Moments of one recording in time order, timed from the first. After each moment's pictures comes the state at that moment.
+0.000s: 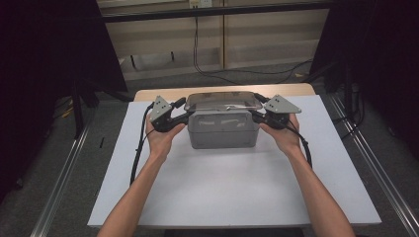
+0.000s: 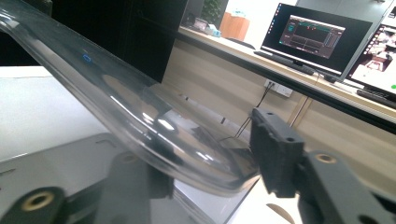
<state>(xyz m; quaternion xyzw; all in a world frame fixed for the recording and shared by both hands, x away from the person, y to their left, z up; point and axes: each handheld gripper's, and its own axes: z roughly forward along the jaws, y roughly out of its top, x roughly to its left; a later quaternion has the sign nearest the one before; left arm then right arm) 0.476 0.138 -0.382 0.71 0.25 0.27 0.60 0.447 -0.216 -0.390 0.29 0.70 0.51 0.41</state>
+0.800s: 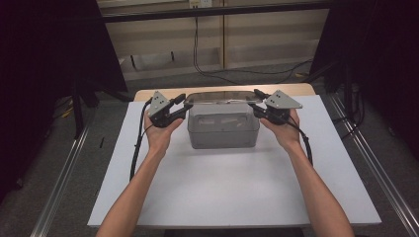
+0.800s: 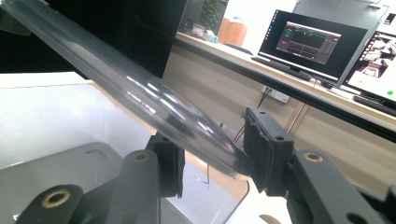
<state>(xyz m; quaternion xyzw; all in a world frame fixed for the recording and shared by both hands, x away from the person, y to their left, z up) 0.486 0.142 -0.374 0.71 0.25 0.27 0.60 0.457 -0.220 -0.384 0.29 0.69 0.52 0.41</state>
